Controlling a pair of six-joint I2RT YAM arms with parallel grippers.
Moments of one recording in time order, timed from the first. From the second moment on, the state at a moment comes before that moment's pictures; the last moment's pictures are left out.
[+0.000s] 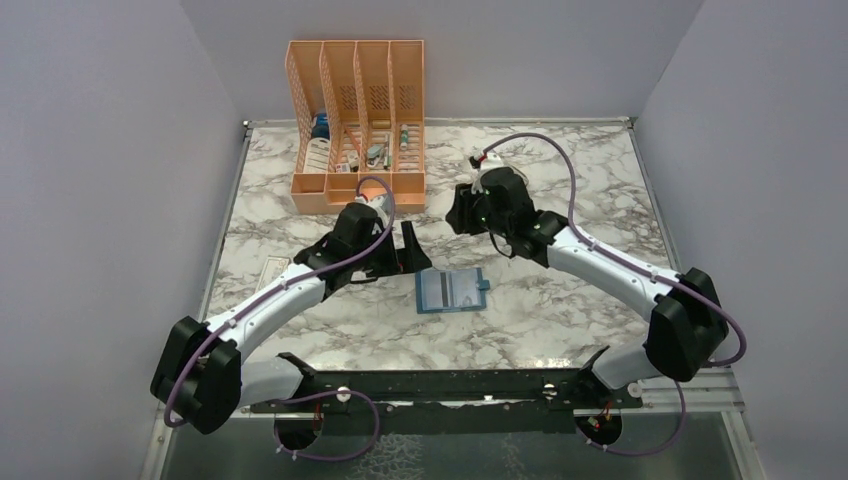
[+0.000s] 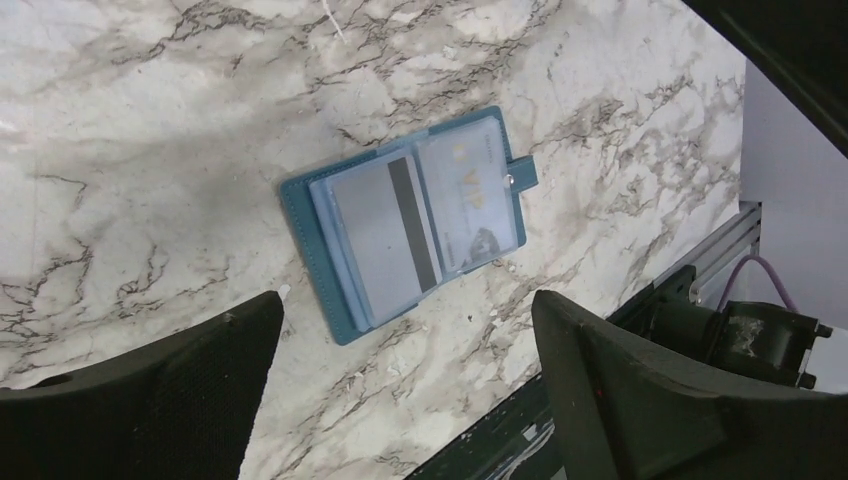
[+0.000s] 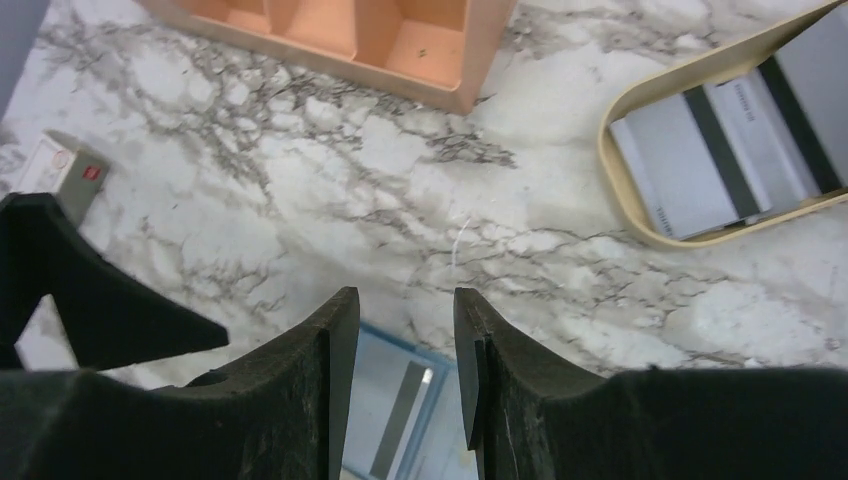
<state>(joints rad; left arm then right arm) -0.56 1.20 0.70 -0.20 0.28 -0.69 0.71 1.44 1.05 -0.14 0.07 0.39</state>
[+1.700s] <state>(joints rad) -0.54 1.16 0.81 -0.51 0.27 -0.32 0.35 2.02 1.62 -0.33 0.14 -0.30</state>
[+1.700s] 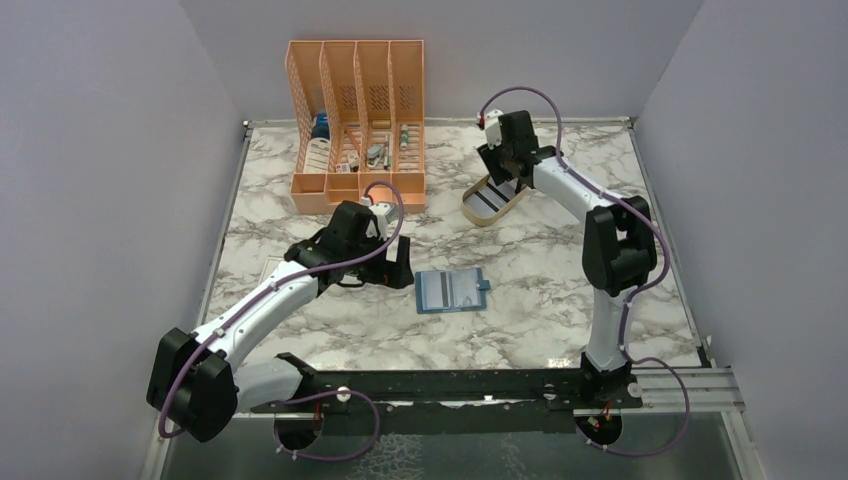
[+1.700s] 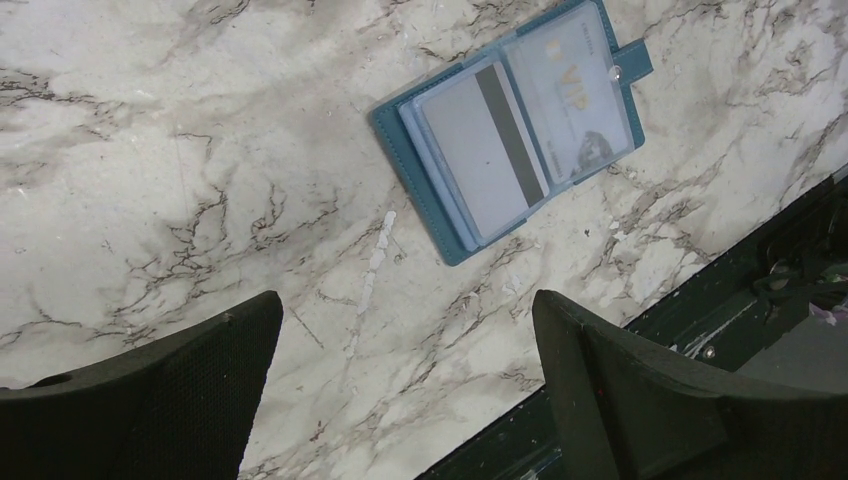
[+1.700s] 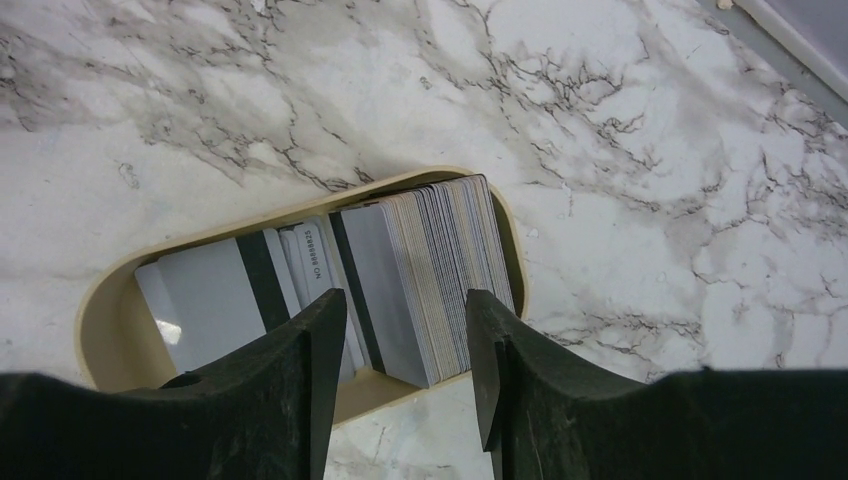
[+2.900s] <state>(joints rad) -0.52 1.16 0.83 -0.52 0.25 -0.31 0.36 2.11 1.60 -0.26 0.29 -0.36</state>
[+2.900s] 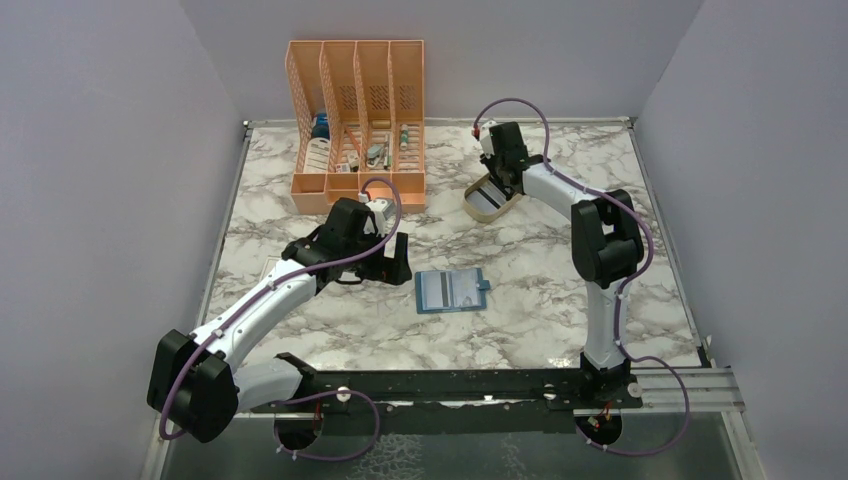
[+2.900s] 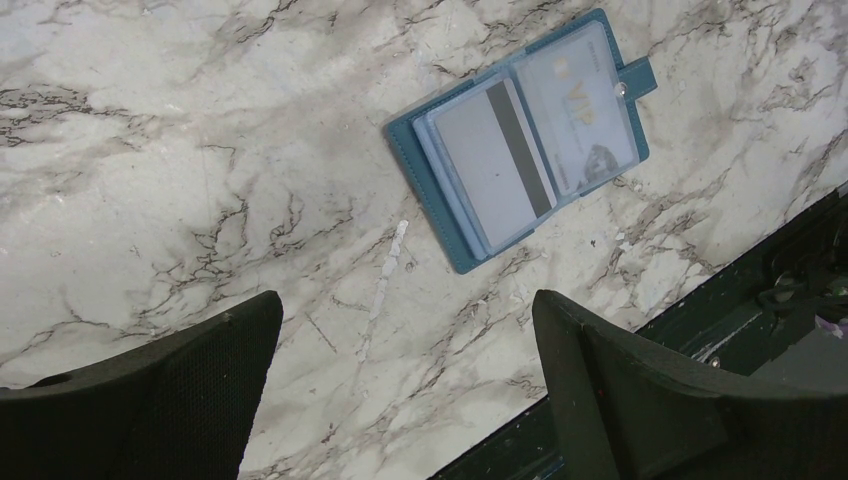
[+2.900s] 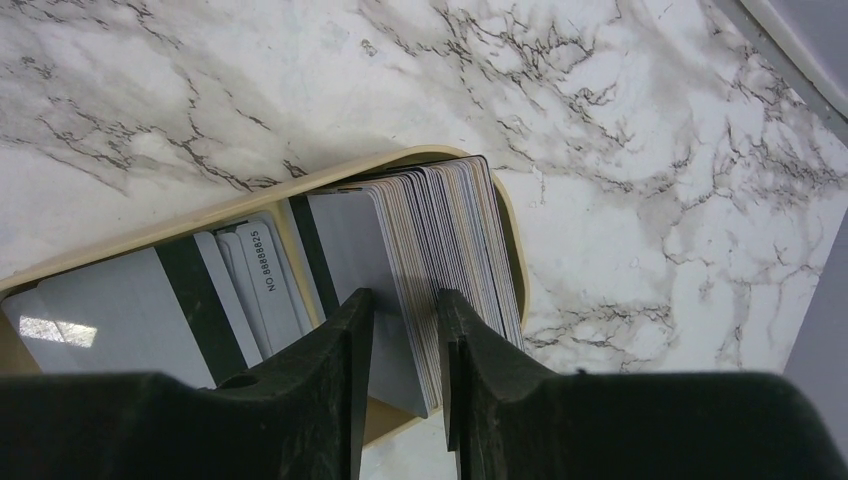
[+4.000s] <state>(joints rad) -0.52 1.16 0.83 -0.52 0.25 -0.31 0.36 2.11 1.60 -0.26 0.30 -0.35</state>
